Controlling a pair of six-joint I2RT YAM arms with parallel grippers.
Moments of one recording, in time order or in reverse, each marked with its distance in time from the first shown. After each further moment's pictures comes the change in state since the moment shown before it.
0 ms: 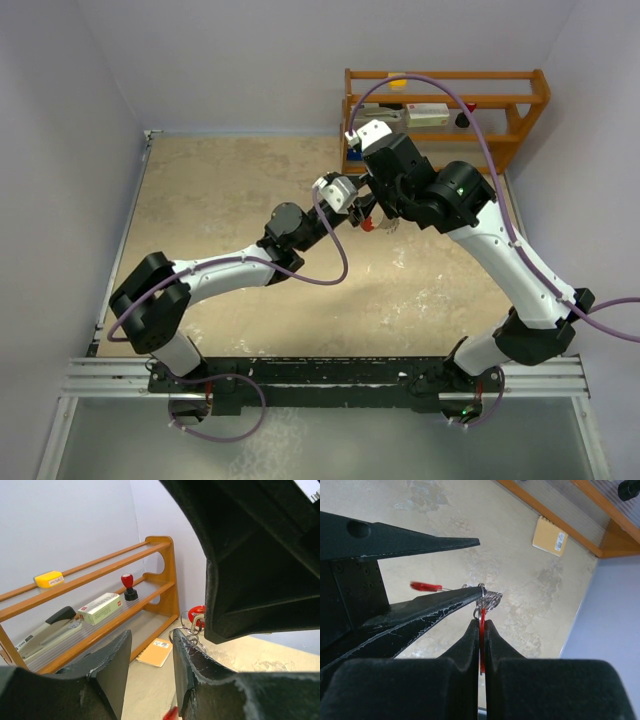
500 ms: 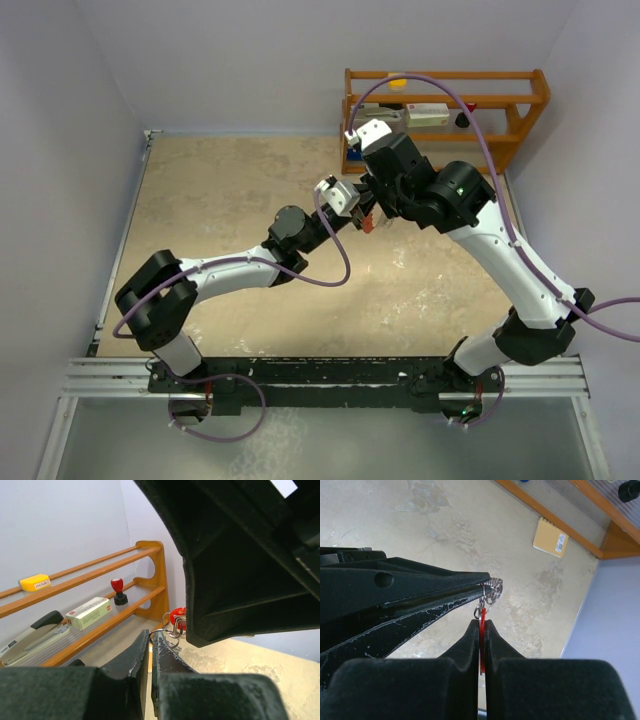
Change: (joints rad) left arm -0.011 0.035 0.002 0.054 0.012 -0.029; right arm 0.000 0.000 0.000 0.009 -0.003 0.000
